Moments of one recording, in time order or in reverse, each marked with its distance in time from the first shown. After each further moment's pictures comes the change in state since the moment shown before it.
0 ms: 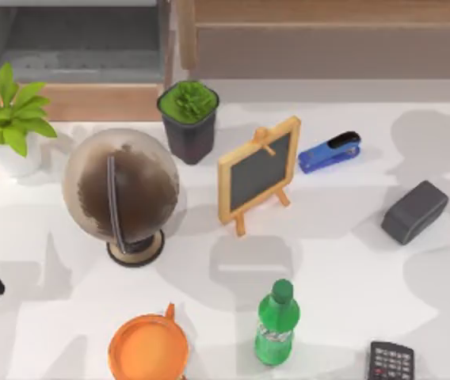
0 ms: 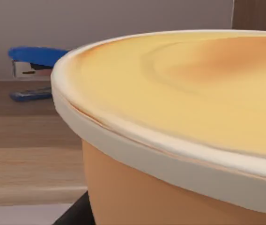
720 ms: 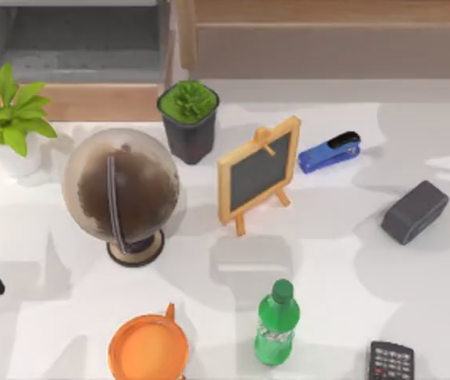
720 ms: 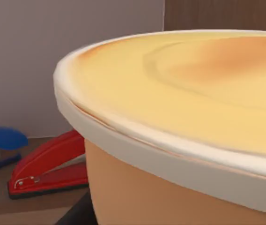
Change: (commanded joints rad) left arm 0.000 0.000 0.000 0.000 0.000 0.000; right arm -0.059 -0.226 0.204 -0.489 0.038 -0.012
